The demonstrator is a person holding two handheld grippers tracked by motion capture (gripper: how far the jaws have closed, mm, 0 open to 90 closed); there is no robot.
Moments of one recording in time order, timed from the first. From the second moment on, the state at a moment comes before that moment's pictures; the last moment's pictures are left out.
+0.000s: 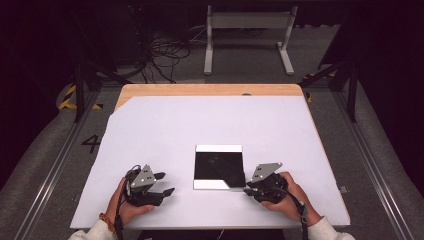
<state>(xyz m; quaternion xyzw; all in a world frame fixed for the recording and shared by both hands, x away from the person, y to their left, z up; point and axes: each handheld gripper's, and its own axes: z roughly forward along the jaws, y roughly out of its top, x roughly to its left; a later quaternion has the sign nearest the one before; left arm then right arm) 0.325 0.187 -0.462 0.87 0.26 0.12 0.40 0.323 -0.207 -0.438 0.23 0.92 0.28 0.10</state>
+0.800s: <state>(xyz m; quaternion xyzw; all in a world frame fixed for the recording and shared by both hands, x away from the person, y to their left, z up) 0.322 0.188 -0.461 0.87 0.26 0.13 0.40 0.327 -0.209 -0.437 0.25 0.91 0.32 0.09</state>
